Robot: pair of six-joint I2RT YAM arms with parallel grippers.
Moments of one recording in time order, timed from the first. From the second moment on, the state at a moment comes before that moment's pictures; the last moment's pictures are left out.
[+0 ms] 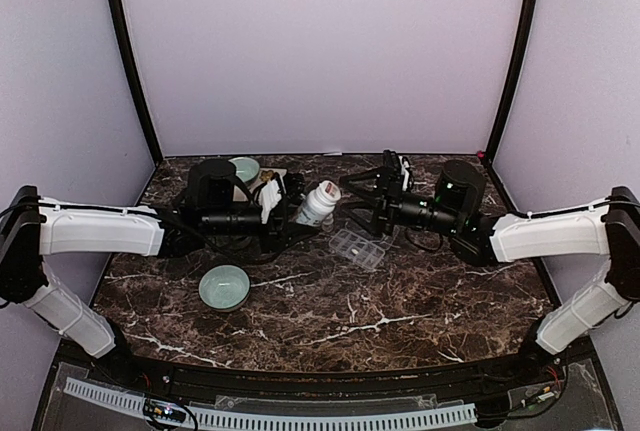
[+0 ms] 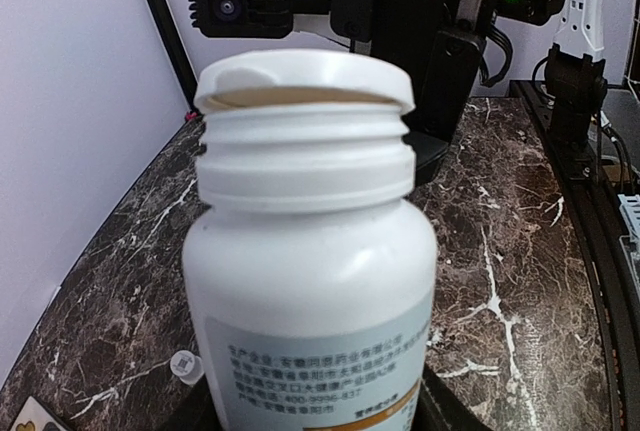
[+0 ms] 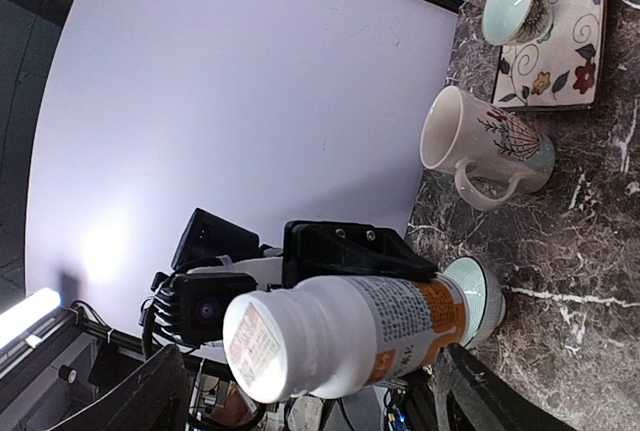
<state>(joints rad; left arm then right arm) -0.80 1.46 0.86 0.31 0.43 0.33 0.79 1.44 0.72 0.74 -0.50 1.30</state>
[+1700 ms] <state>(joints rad) -0.81 1.49 0.90 0.24 0.42 0.41 0.82 1.50 0.84 0.62 -0.56 1.20</state>
